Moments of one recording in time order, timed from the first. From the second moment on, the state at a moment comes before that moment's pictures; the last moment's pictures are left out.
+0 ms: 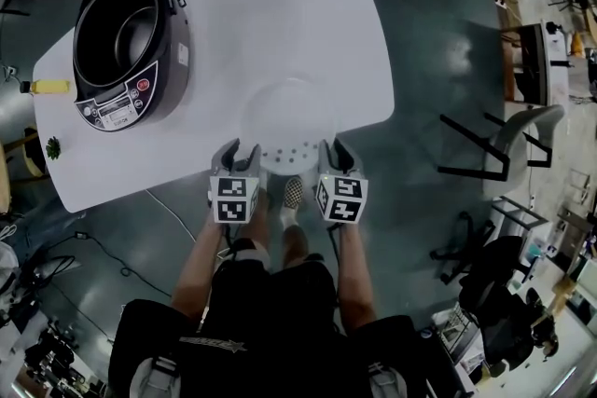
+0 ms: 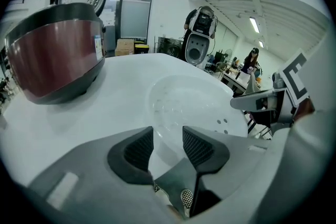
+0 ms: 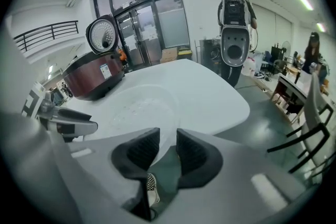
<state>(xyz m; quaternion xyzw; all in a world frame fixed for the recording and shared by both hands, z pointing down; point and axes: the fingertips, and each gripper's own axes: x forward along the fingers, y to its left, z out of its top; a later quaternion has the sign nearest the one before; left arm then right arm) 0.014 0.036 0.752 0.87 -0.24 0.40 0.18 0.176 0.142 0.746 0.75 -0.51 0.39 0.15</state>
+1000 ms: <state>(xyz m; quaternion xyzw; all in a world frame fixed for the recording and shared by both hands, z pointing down) 0.011 0.032 0.586 0.90 -0.31 0.27 0.12 0.180 0.130 0.574 0.77 -0.58 0.25 0.12</state>
